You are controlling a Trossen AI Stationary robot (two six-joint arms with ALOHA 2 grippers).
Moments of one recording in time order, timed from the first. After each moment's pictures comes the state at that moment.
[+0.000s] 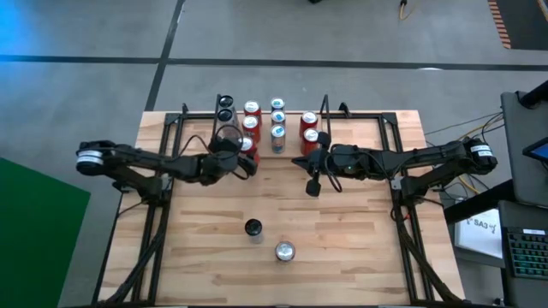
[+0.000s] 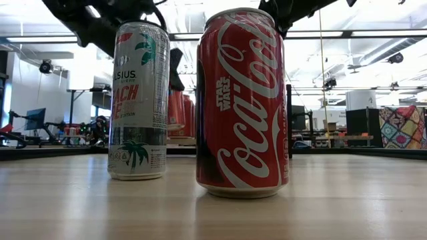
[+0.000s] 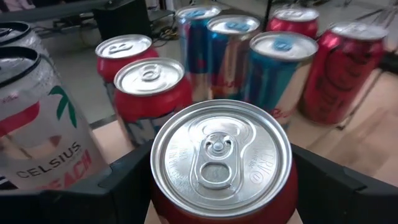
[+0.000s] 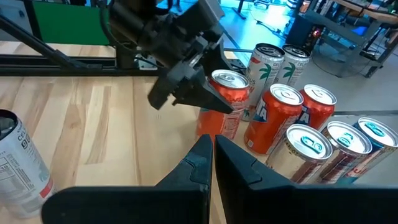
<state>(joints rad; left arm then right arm) 0.07 1.35 0.67 0.17 -0.80 -0.40 0.01 1.29 0.92 0.06 0.27 -0.06</state>
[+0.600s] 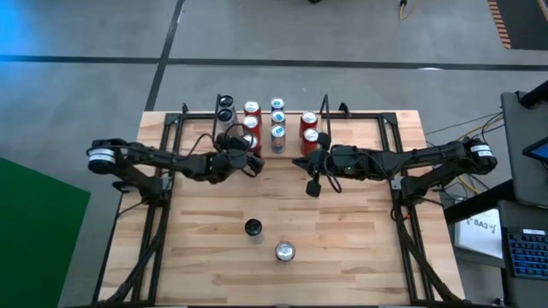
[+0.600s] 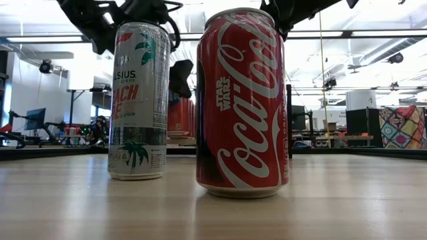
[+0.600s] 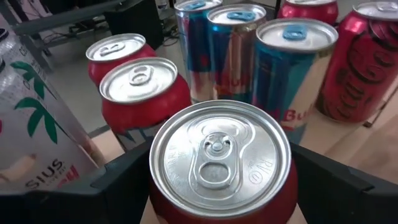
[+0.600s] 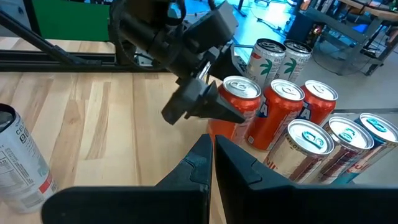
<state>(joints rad) 0.11 1.47 0.74 0.19 -0.82 -0.35 0.01 1.29 0.91 0.06 0.27 -0.06</state>
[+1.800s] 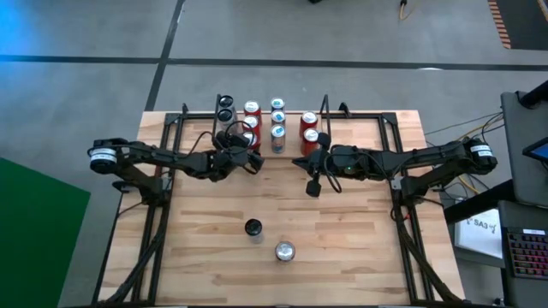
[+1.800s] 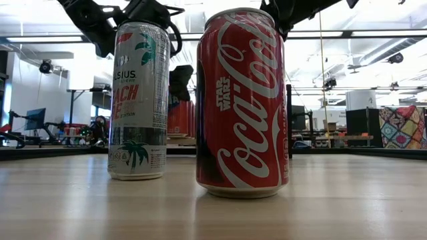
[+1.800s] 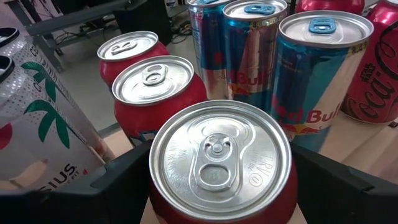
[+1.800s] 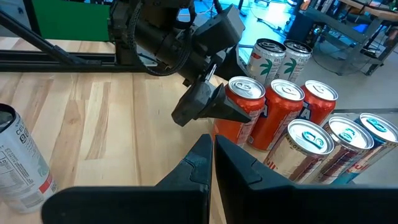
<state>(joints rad) 0.14 1.49 0.74 0.19 -0.83 -0.33 0.01 1.29 0.91 0.06 0.27 -0.06</state>
